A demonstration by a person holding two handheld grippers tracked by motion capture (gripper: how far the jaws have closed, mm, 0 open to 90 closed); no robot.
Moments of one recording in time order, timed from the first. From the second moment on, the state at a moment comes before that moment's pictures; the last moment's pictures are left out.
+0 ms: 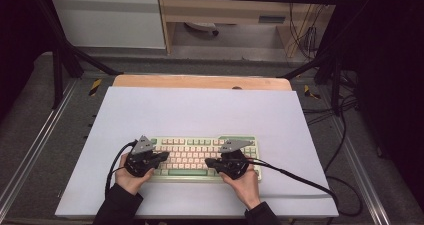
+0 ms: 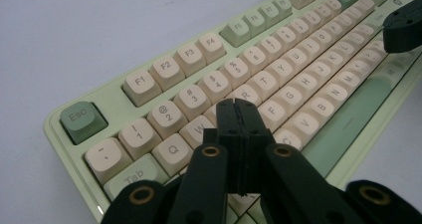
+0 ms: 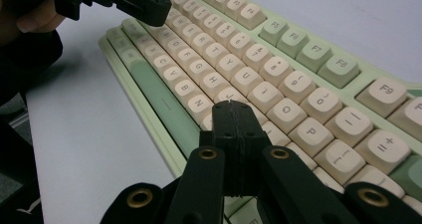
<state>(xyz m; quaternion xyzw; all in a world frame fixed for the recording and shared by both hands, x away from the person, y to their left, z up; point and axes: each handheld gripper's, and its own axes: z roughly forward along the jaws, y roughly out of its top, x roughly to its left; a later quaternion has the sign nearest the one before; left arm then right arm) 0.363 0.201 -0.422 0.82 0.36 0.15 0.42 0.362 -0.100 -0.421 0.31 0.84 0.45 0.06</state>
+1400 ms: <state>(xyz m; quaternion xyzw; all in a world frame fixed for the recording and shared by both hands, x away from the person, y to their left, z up) 0.362 0.206 -0.418 0.82 0.37 0.15 0.42 0.367 -0.060 -0.434 0.29 0.85 0.44 0.06</state>
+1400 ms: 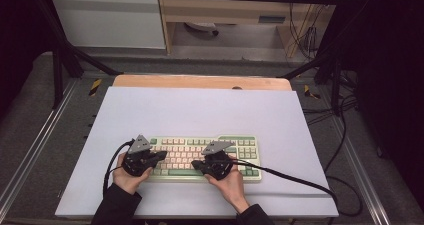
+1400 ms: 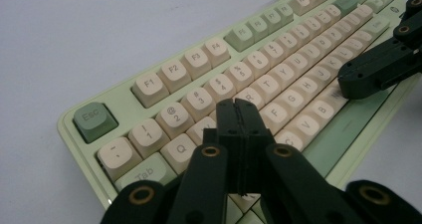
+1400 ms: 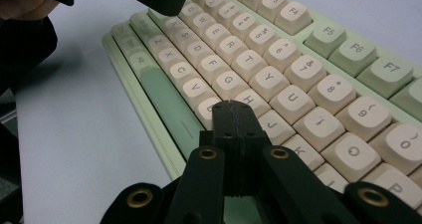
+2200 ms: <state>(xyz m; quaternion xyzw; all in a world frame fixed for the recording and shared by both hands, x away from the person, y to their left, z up) 0.361 0.205 -0.417 0.82 0.37 0.15 0.42 0.365 -0.072 -0.419 0.29 0.84 0.45 0.07</state>
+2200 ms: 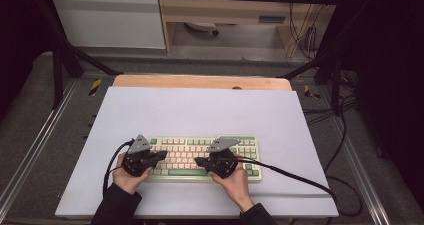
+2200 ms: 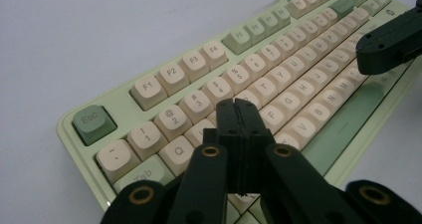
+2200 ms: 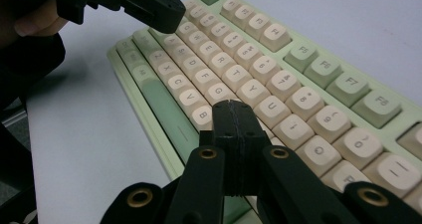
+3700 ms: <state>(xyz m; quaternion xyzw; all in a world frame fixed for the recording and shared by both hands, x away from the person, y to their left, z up) 0.377 0.155 -0.414 0.83 0.35 0.14 0.41 0.363 -0.118 -0.420 0.32 0.83 0.45 0.06</state>
